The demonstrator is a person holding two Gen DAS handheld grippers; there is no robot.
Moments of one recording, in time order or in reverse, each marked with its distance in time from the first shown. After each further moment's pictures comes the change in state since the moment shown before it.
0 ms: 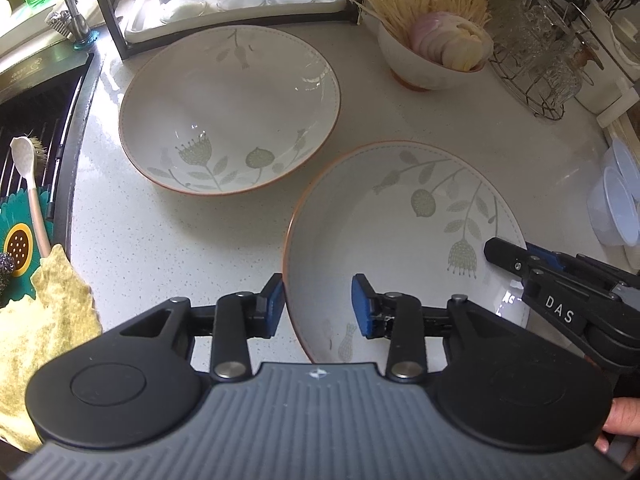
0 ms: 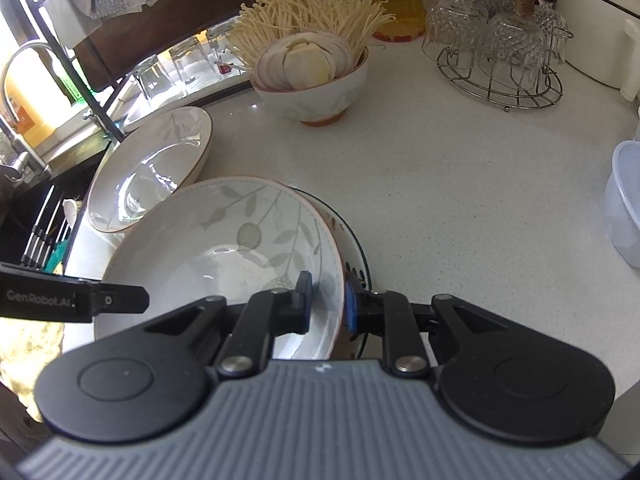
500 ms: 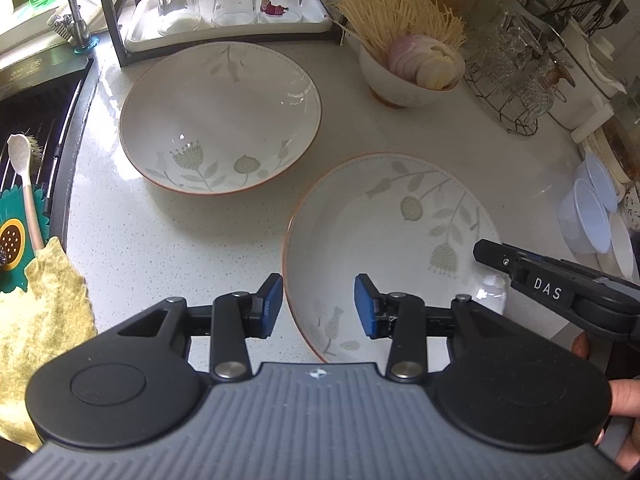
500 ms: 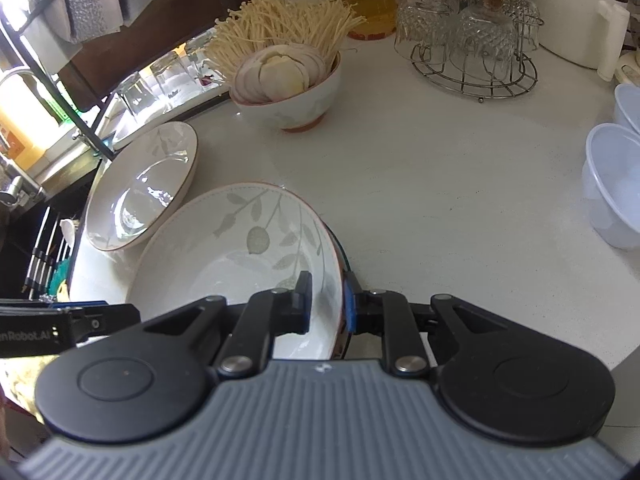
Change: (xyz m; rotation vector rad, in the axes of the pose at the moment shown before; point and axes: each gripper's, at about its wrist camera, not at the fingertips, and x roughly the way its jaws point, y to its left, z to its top) left arm -0.024 -0.001 -0.011 -0.028 -0.058 -0.064; right arm -0.014 -0.007 0.007 0.070 0.015 -0.039
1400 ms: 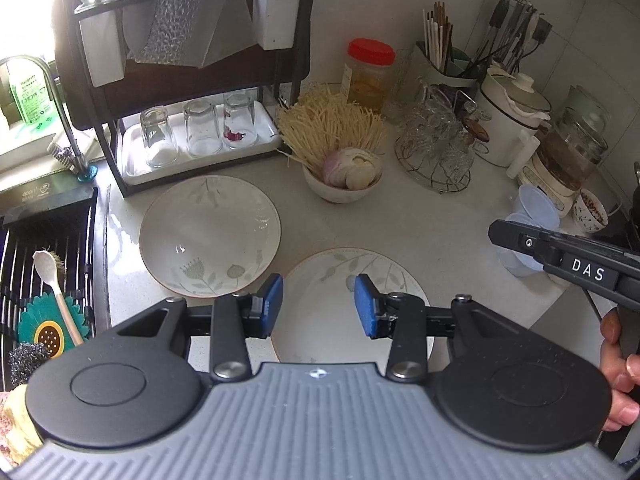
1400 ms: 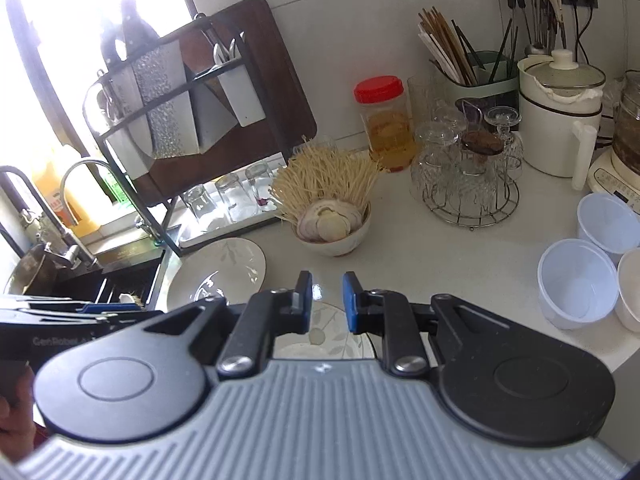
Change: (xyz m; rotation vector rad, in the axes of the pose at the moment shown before) left arm -0.118 -0.031 0.012 0.185 -0.227 -0.043; right arm -0.127 0.011 0.028 -0.013 -0.274 0.098
